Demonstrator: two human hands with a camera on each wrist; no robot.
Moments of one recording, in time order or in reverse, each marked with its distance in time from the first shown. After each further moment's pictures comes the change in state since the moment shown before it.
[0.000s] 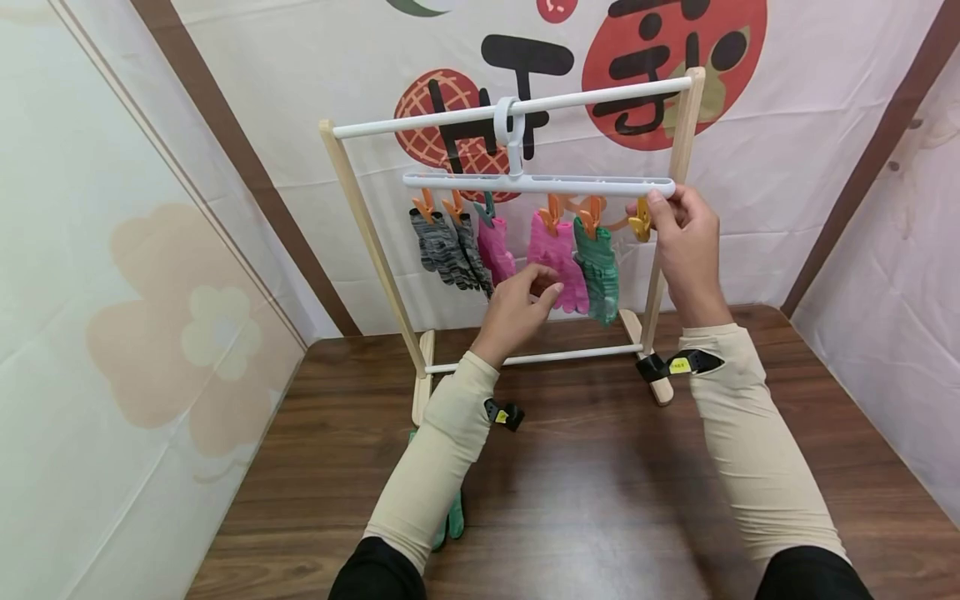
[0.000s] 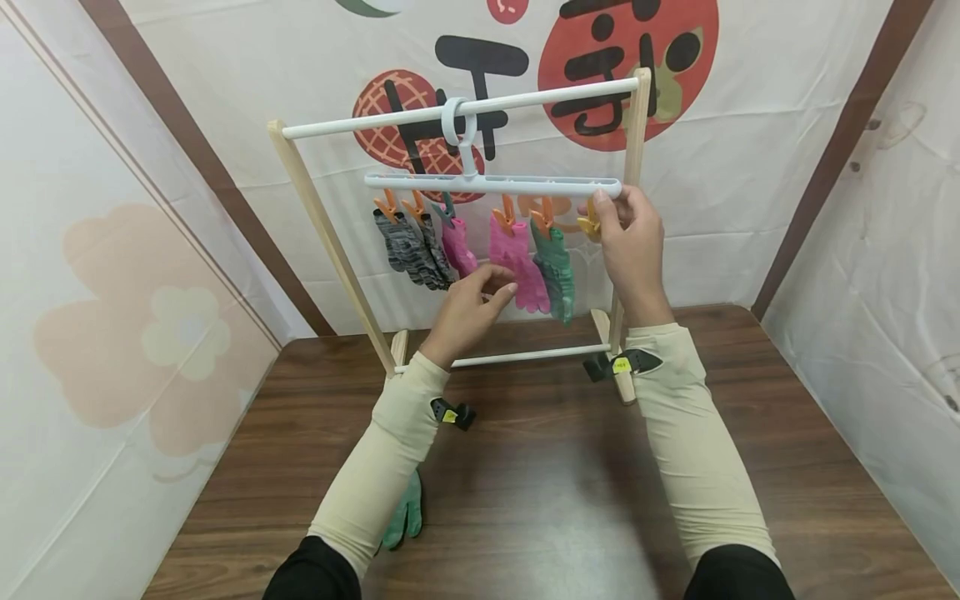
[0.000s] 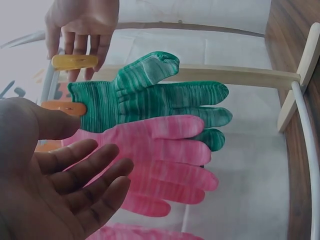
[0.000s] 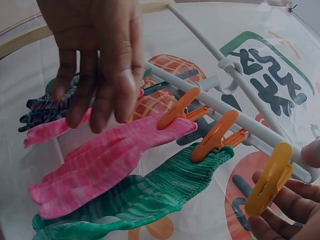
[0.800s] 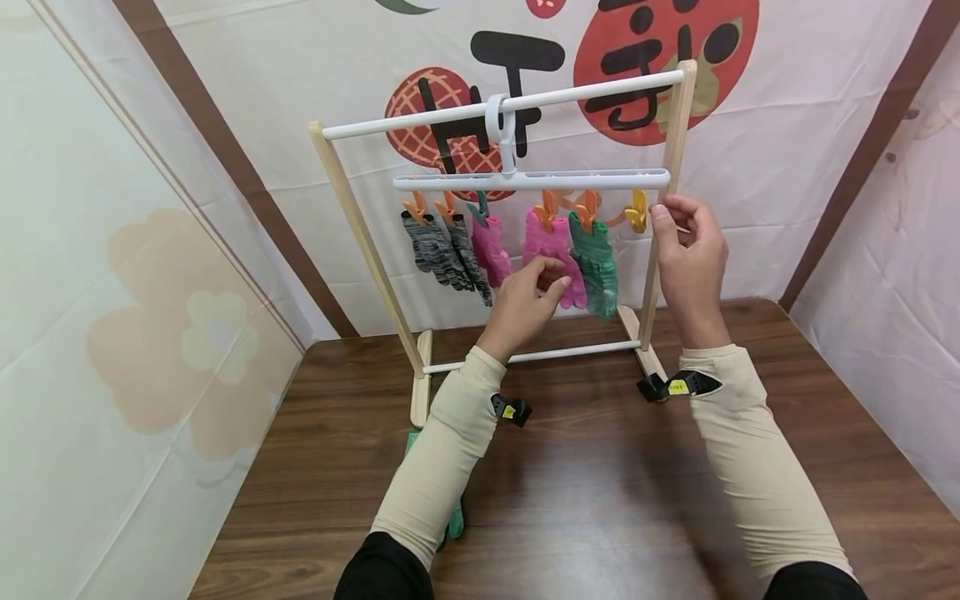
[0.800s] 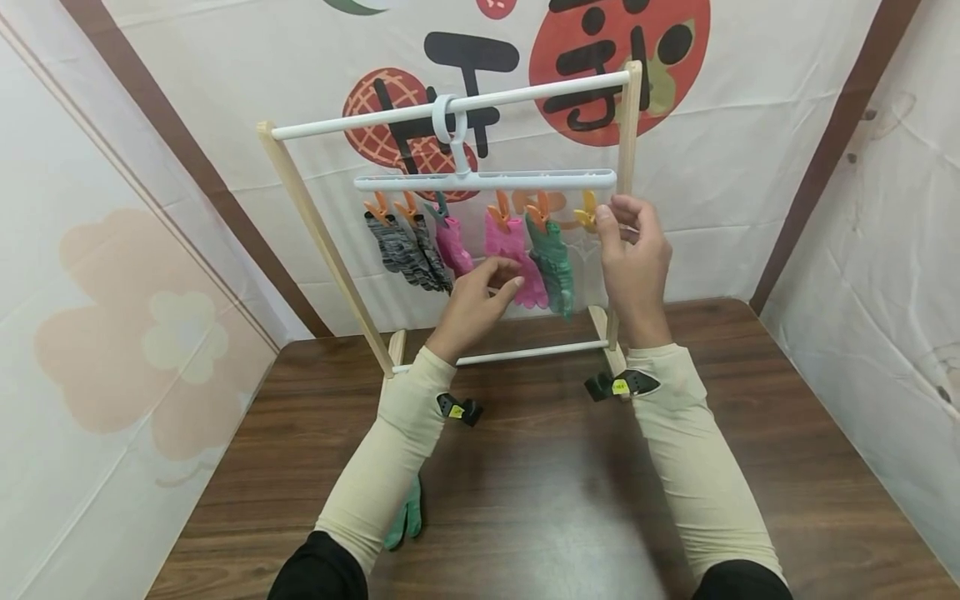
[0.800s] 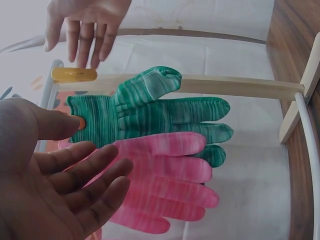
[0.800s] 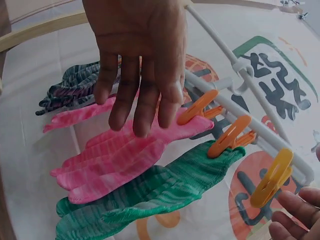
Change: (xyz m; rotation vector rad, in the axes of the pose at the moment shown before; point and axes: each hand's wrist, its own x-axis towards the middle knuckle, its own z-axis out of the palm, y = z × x) left_hand 0.009 0.010 0.012 -0.002 -0.002 0.007; right_hand -0.019 0.014 -0.010 -0.145 0.159 -0.098
